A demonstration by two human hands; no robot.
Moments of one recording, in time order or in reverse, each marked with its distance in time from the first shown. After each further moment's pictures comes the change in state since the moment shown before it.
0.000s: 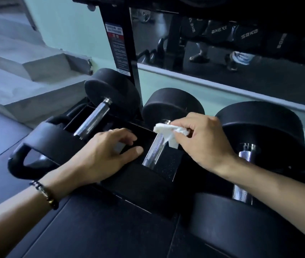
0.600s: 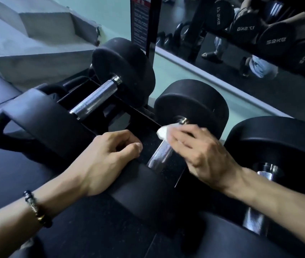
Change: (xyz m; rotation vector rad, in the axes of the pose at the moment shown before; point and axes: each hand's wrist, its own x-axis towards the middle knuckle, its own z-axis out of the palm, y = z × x) left_hand -0.004 -0.022 0.029 -0.437 0.049 -0.159; right_hand 0.004 0.037 0.035 -0.357 -0.302 -0.670
